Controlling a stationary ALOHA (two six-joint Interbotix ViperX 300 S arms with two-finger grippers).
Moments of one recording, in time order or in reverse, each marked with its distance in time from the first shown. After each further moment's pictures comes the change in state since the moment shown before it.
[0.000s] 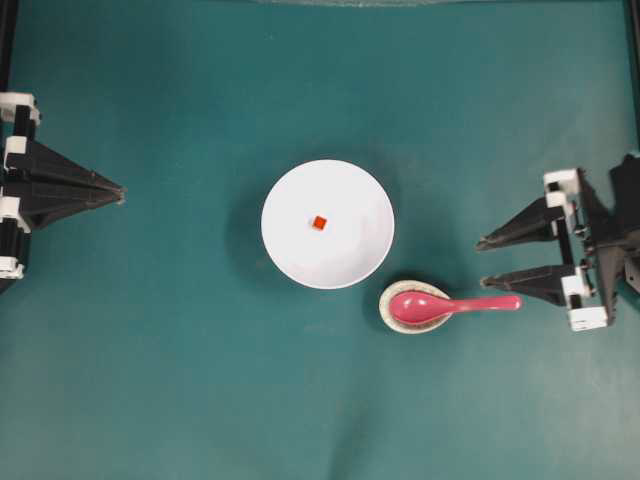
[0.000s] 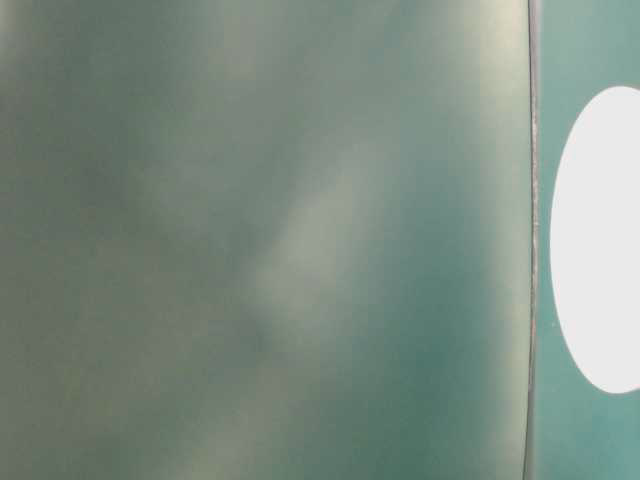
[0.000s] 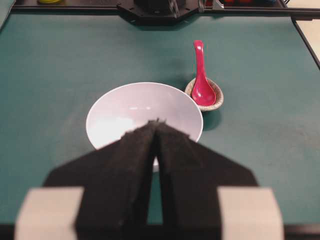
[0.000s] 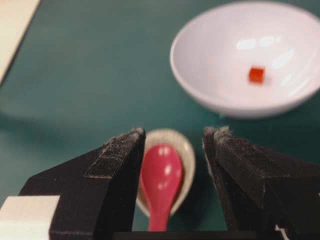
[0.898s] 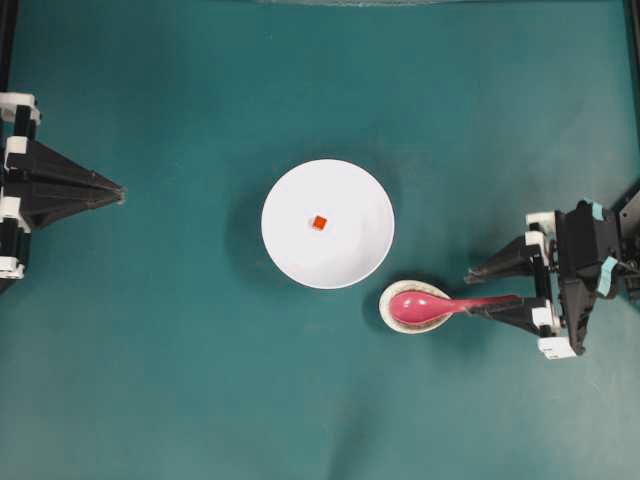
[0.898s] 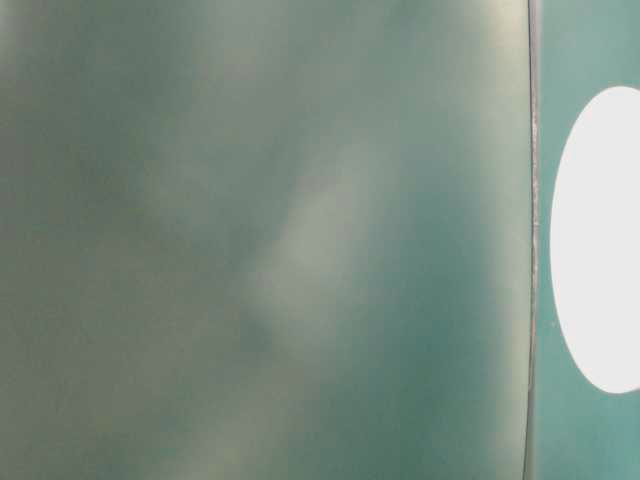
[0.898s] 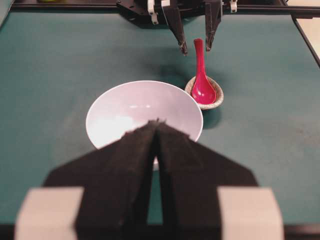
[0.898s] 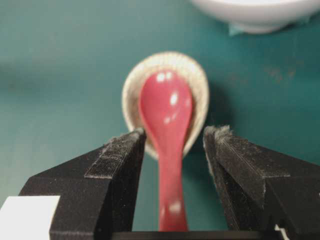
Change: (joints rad) left arm 0.000 0.000 0.000 0.000 0.005 -0.003; right arm 0.224 0.383 0.023 0.253 -0.293 0.049
